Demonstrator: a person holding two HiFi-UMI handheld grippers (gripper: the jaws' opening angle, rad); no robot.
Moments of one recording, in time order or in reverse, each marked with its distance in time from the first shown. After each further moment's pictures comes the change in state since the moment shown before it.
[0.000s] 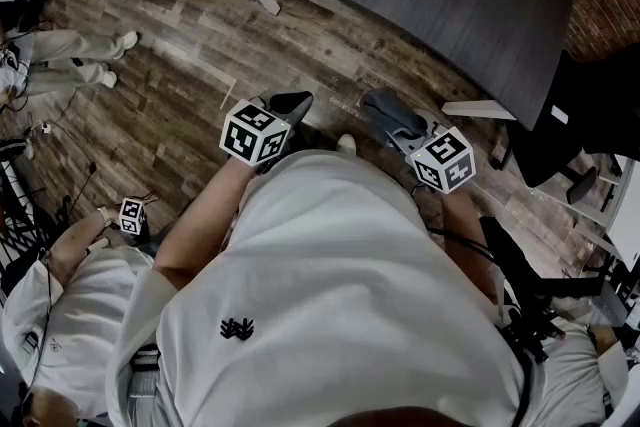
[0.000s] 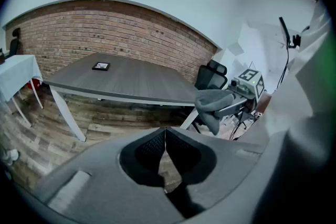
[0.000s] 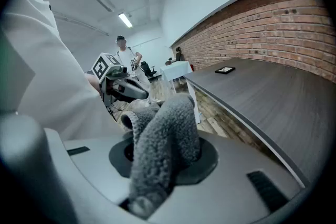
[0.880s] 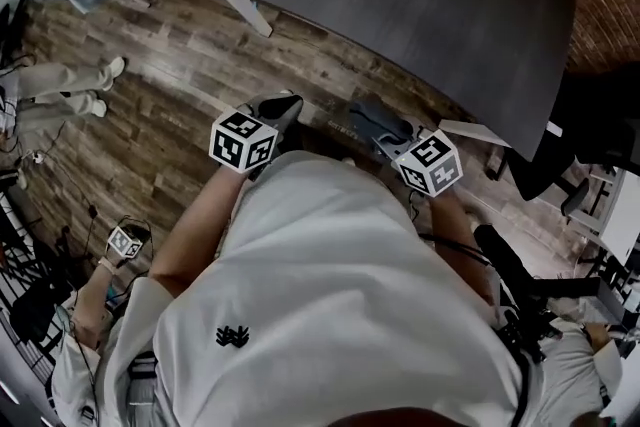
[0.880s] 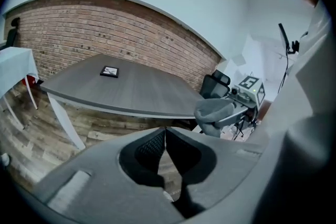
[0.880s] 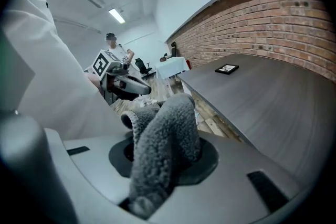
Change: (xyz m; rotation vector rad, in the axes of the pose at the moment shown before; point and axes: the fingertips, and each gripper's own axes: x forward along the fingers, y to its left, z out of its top) left arm 0.008 0.143 0.066 -0.041 -0.053 -0.064; right arm 0.106 -0.052 0.091 0.039 0.057 -0.023
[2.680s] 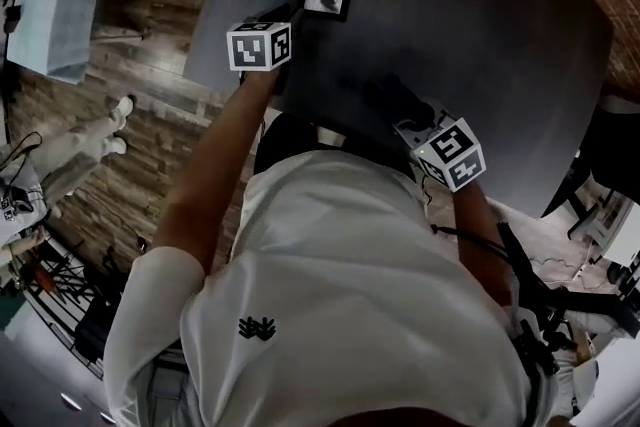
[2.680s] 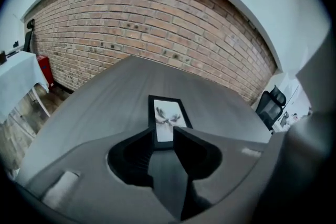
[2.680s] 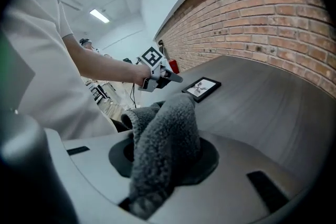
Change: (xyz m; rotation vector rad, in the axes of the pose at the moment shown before) left arm 0.246 0.393 0.271 -0.157 0.065 0.270; right arm 0.121 -0.285 0.198 0.061 0.057 -0.046
